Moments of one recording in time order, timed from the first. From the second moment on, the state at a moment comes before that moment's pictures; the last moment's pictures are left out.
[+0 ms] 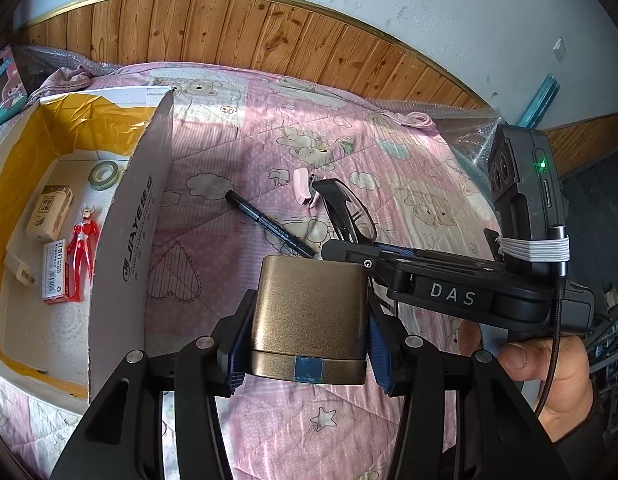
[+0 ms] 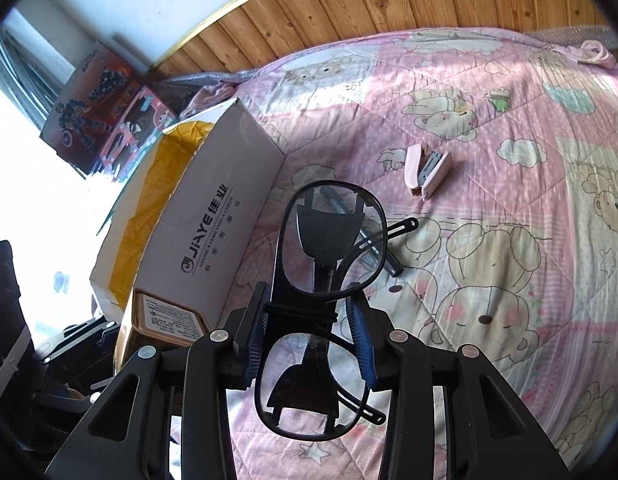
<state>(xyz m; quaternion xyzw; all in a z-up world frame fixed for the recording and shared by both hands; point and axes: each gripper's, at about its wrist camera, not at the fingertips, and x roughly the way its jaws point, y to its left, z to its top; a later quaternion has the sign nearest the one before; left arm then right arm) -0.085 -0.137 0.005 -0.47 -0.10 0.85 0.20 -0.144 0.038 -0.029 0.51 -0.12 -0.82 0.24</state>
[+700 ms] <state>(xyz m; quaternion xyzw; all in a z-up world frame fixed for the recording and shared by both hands) -0.037 -0.197 0.030 -0.44 -0.12 0.87 0.18 -0.107 -0.011 -0.010 0.50 -0.08 -0.82 0.27</state>
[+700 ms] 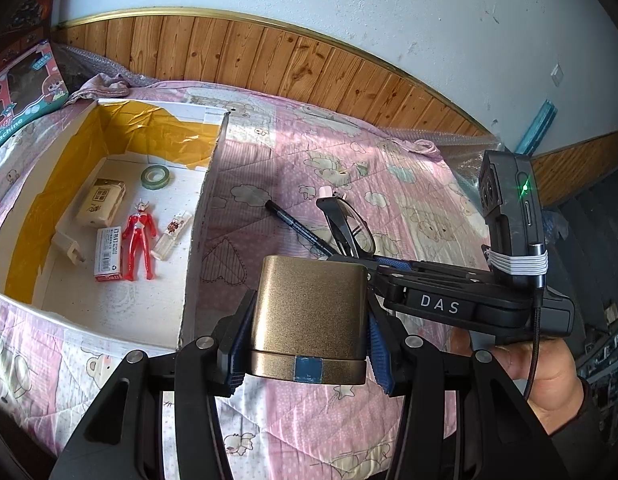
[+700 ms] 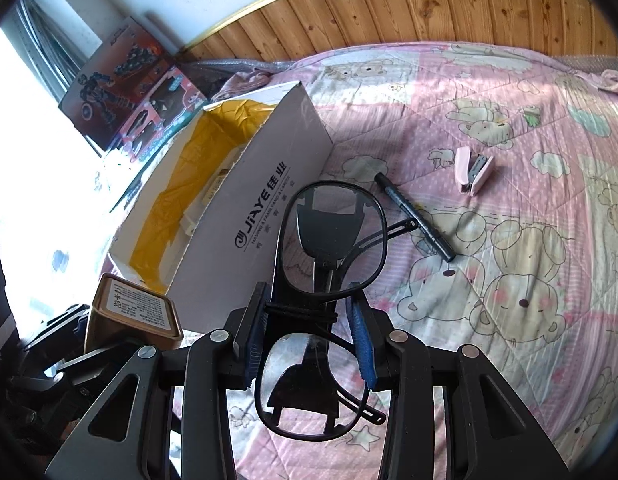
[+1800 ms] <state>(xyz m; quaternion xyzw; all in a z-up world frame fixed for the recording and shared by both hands) 0.002 -0.320 0.046 -0.40 -0.13 0.91 0.02 -0.051 -0.117 0.040 0.44 -0.06 -0.82 0.35</state>
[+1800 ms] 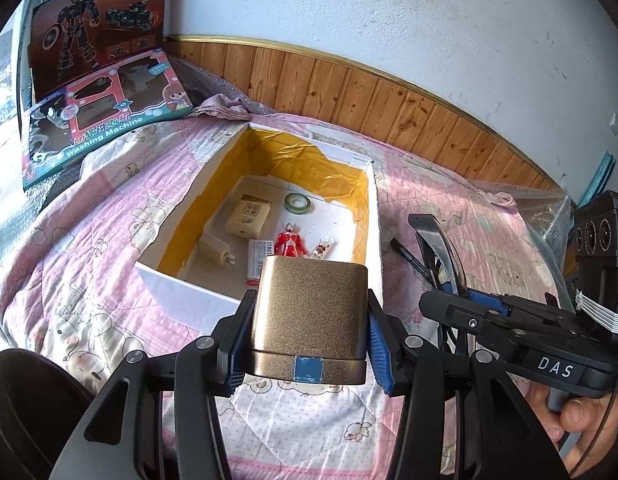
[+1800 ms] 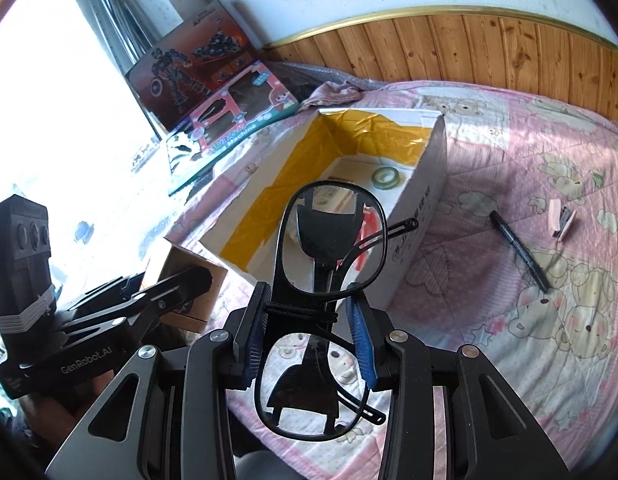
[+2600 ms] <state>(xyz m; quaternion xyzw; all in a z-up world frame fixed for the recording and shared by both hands) -0.042 -0.372 0.077 -0.38 -0.18 0.91 0.02 -0.131 -0.173 0.115 0.40 -0.04 -0.84 0.37</state>
